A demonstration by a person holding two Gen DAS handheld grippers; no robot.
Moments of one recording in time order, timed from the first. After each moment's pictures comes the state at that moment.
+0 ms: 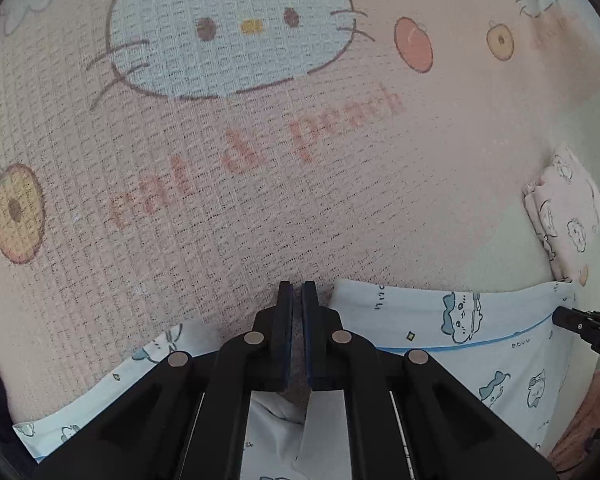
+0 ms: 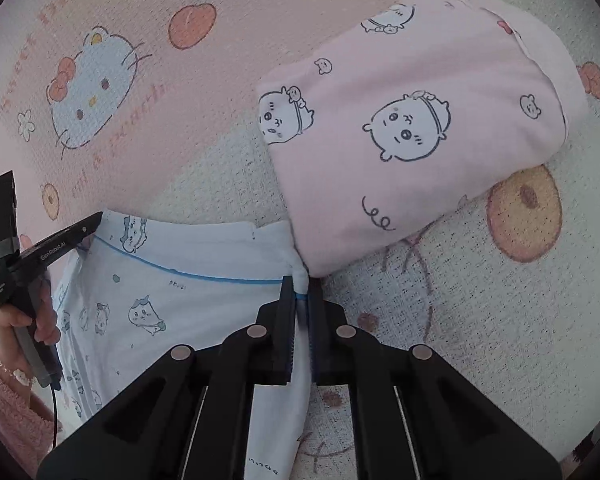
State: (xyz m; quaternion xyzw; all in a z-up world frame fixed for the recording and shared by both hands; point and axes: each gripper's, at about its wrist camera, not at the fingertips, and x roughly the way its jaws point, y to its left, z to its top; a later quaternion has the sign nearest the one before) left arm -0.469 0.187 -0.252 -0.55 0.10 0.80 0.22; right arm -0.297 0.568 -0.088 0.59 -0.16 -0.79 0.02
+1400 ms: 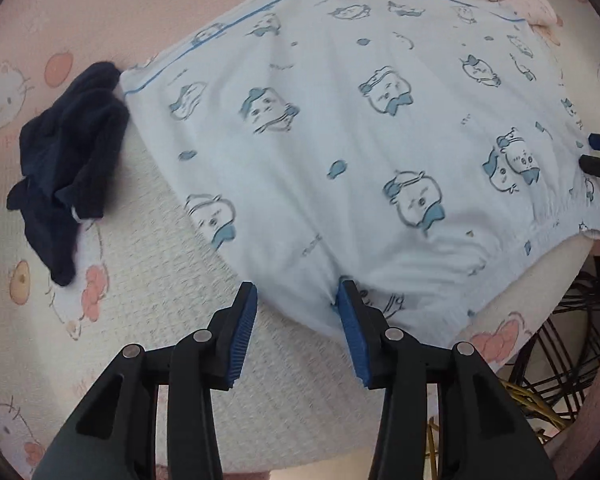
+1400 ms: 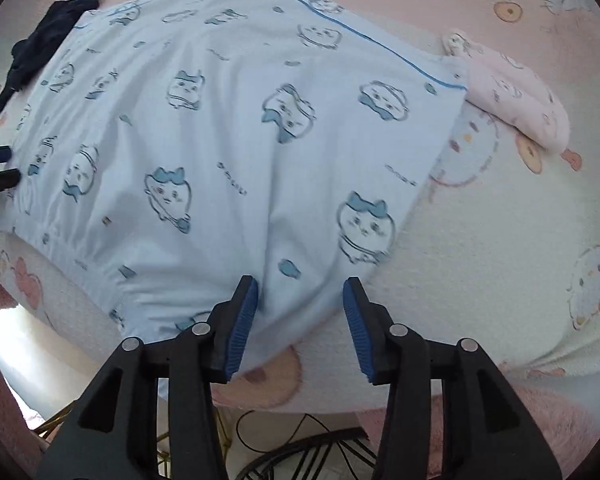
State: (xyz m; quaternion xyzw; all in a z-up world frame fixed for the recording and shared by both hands) left arm -0.163 -0.048 -0.249 -0.61 0.19 0.76 0.14; right arm -0.070 0.413 -0.097 0.61 0.19 -0.77 0.08
